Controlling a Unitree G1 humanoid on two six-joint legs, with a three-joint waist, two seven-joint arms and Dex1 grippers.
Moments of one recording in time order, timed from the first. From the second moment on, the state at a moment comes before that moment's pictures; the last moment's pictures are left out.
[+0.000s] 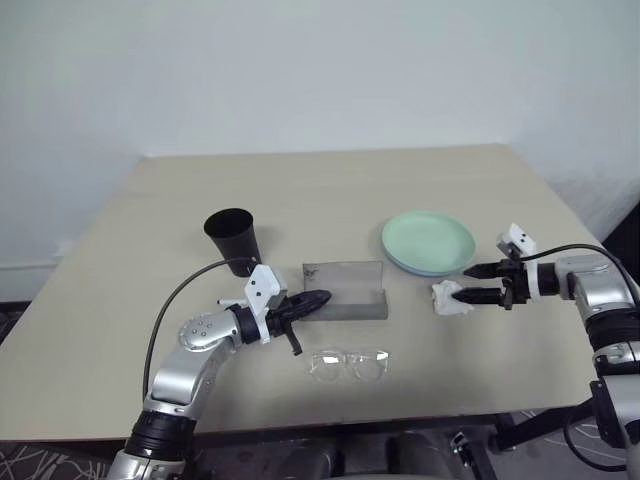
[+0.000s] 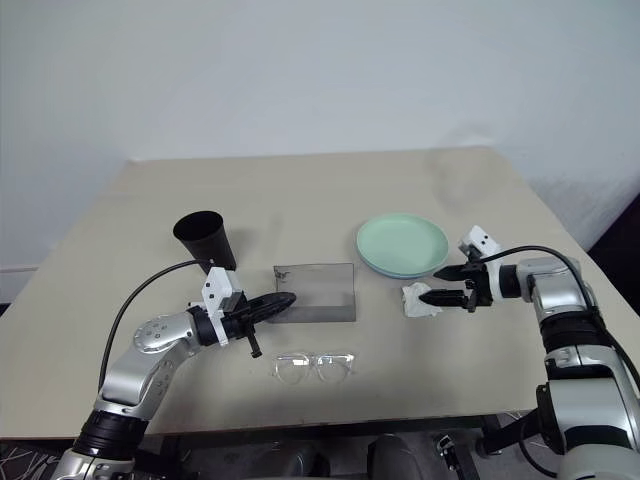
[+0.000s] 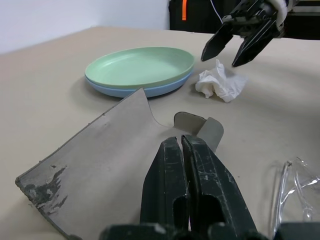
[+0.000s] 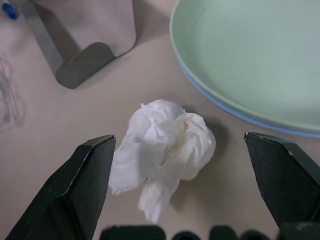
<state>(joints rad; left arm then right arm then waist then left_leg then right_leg) -0.14 0.45 -0.09 -0.10 -0.36 0.23 -0.90 -0.67 -0.68 0.09 0.73 0.09 0.34 1.34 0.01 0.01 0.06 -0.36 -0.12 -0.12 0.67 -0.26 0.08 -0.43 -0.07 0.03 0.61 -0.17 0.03</state>
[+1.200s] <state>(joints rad) -0.14 0.45 -0.09 -0.11 -0.39 0.28 -0.89 -0.97 -0.51 0.03 1.12 0.03 0.10 0.95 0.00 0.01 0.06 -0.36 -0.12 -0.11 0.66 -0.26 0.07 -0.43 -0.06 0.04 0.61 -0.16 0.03</state>
